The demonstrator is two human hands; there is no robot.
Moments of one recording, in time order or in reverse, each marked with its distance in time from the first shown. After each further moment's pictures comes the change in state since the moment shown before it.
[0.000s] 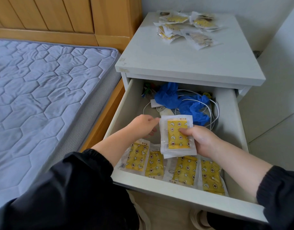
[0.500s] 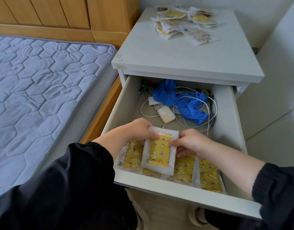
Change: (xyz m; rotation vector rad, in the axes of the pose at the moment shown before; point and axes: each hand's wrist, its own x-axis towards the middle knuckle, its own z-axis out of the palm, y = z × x) left_hand 0.012 -0.013 0.002 0.195 -0.198 -0.025; right_hand -0.002 0.014 0.009 -0.510 -0.071 -0.051
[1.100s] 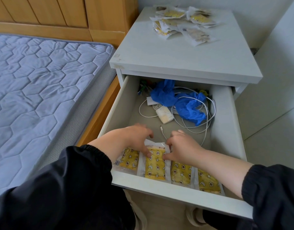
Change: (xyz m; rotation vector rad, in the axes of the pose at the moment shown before) left_hand -0.001 -0.006 0.002 0.731 -0.101 0.183; right_hand 0.007 0.012 0.016 -1.099 0.149 -0.433
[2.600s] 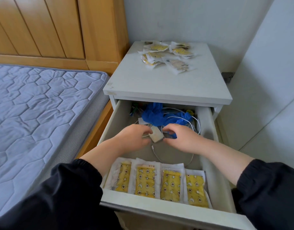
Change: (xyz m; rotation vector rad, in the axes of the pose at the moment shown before) left_hand -0.020 0.026 -0.045 -0.186 0.441 0.012; right_hand -0.003 0.030 -0.077 0.357 0.185 -0.039
